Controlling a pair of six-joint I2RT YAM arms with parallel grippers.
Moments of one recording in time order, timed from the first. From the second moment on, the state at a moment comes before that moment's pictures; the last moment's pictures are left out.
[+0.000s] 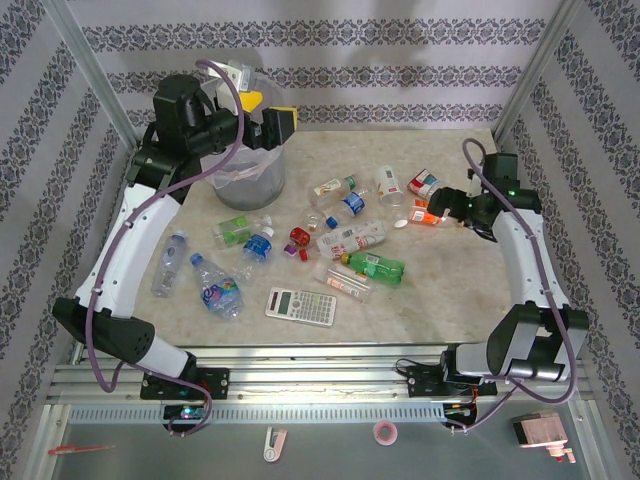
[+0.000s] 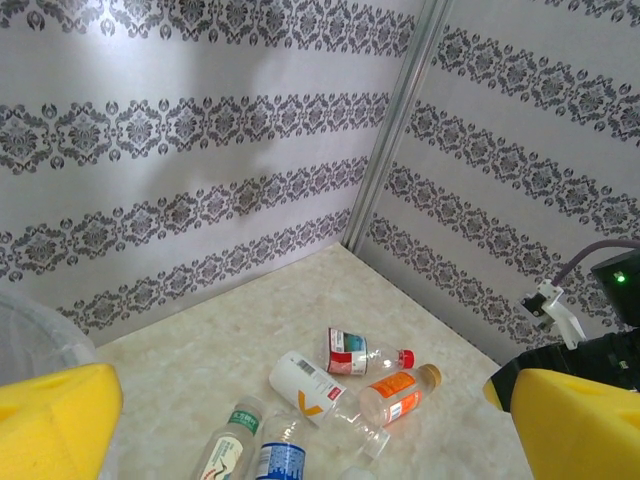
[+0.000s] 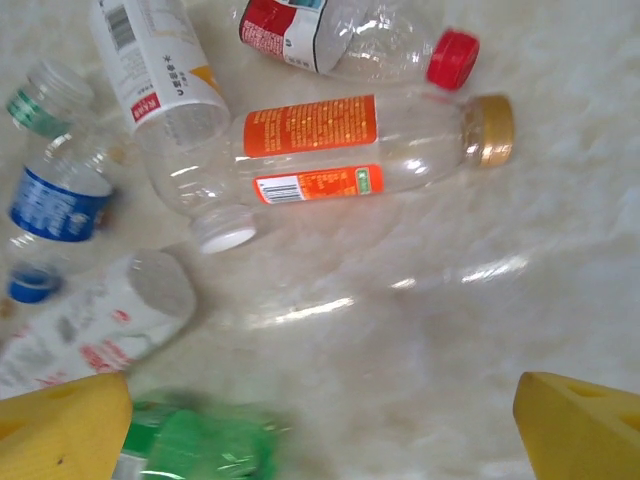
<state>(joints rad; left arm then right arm) -0.30 1.50 1.81 -0.45 0.47 -0.16 -0.13 1.36 1.23 -0.90 -0.17 0.19</state>
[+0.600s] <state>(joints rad) -0.31 1.50 1.80 -0.44 0.44 -0.16 0.04 1.60 1.29 -0.90 0.09 -0.54</state>
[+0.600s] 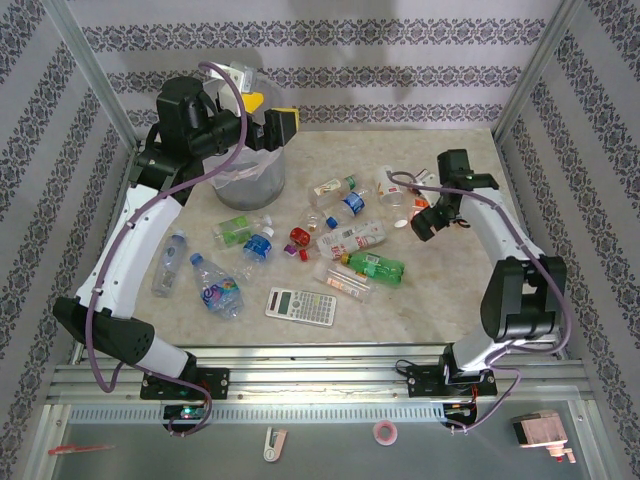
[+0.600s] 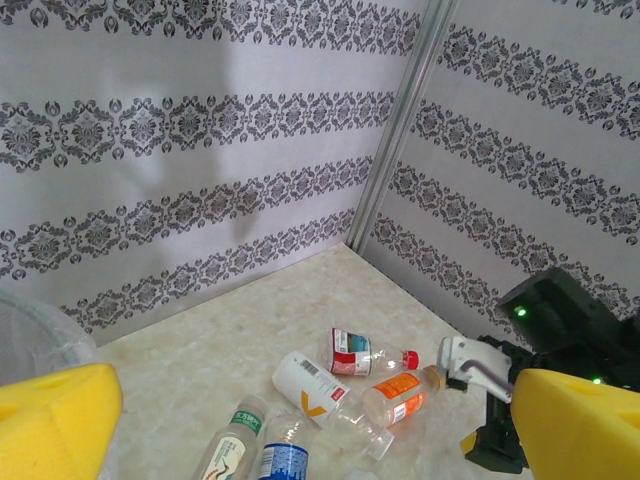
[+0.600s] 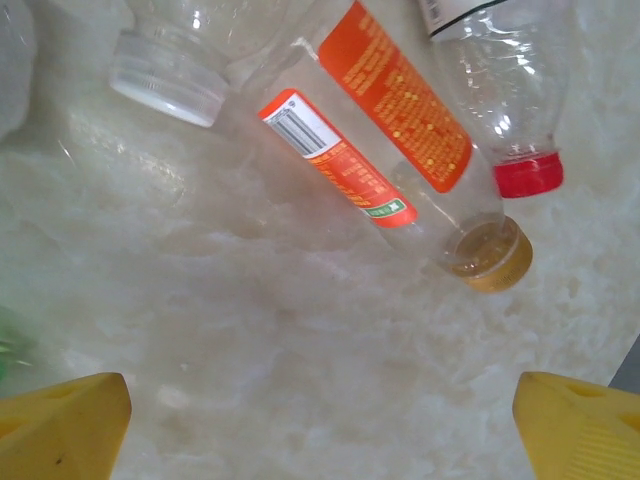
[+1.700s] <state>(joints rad) -0.34 1.58 1.96 -0.50 0.36 -0.14 0.05 2.03 1.52 -0.77 0.17 -0.74</state>
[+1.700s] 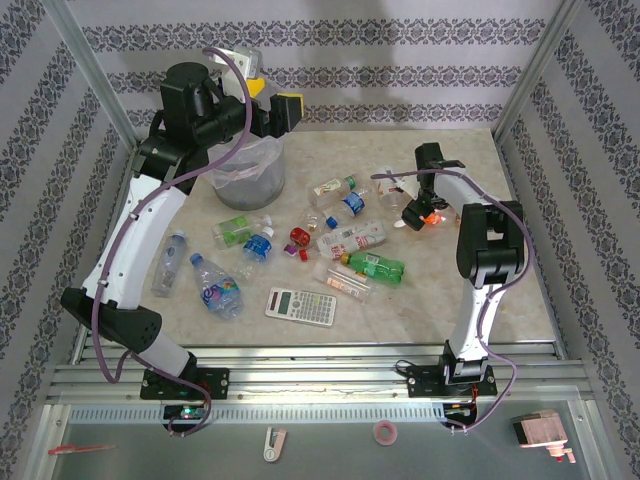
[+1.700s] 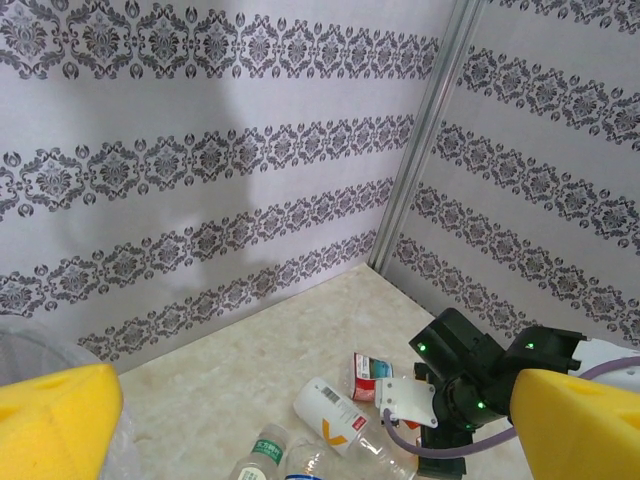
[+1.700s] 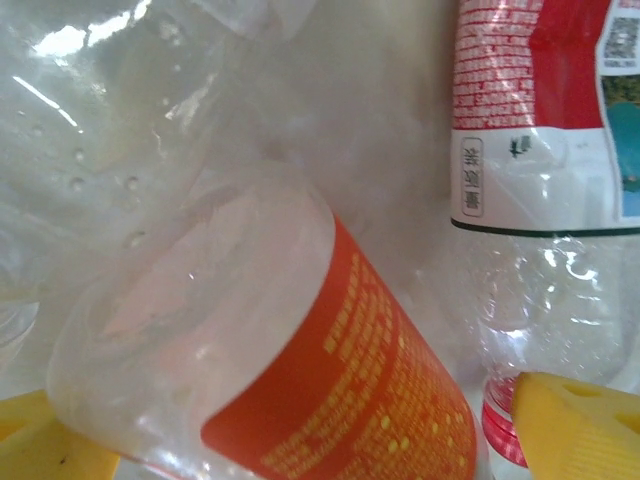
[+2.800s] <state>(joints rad) -0.35 1.57 1.88 -0.49 0.35 -0.18 0.03 2.05 1.47 -0.88 0.03 -0.53</state>
